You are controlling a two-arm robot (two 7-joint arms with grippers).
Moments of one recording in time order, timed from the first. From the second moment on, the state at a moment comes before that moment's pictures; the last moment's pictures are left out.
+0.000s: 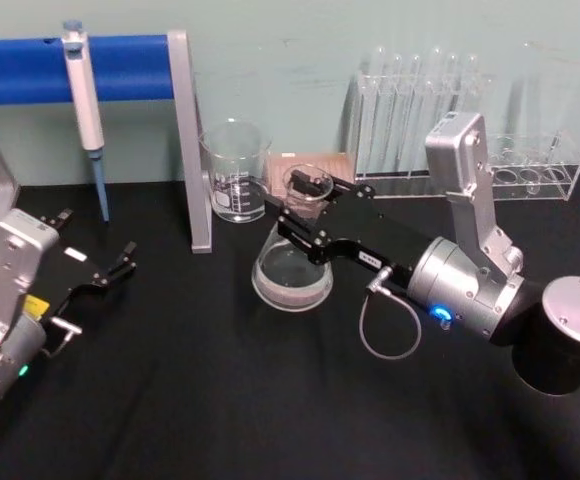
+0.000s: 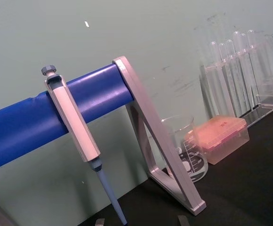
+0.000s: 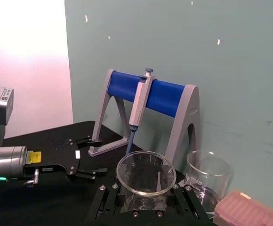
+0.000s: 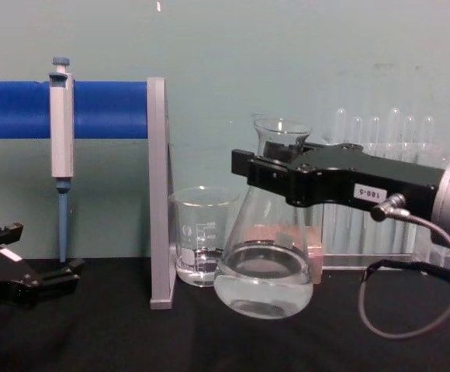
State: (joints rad) left arm -0.20 0.60 0.45 -1.41 -0.25 -0.12 0.03; right arm 0.30 0.36 -0.45 -1.58 0.39 0.05 0.46
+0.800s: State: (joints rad) left arm -0.20 0.60 0.45 -1.41 -0.25 -0.12 0.03; right arm 0.33 0.35 -0.47 -1.53 0.41 0.02 0.47
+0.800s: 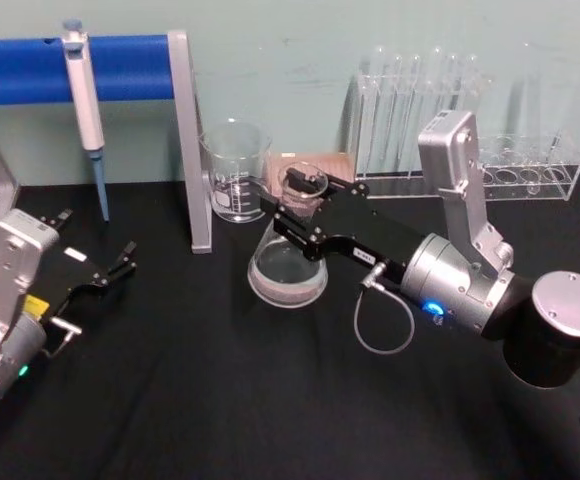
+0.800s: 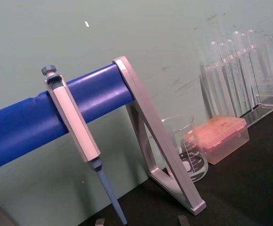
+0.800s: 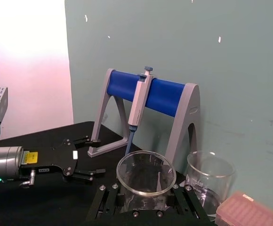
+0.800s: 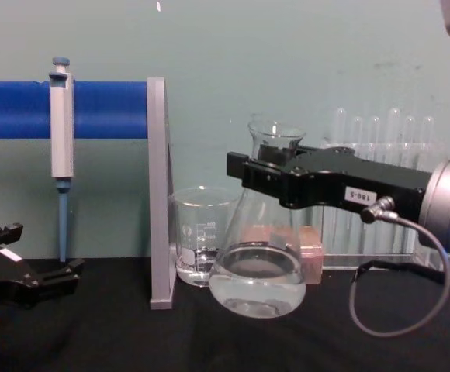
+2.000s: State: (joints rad) left arm -0.20 0.60 0.45 -1.41 -0.25 -0.12 0.03; right arm 0.35 0.31 -0.51 -1.36 0.37 -0.04 0.50
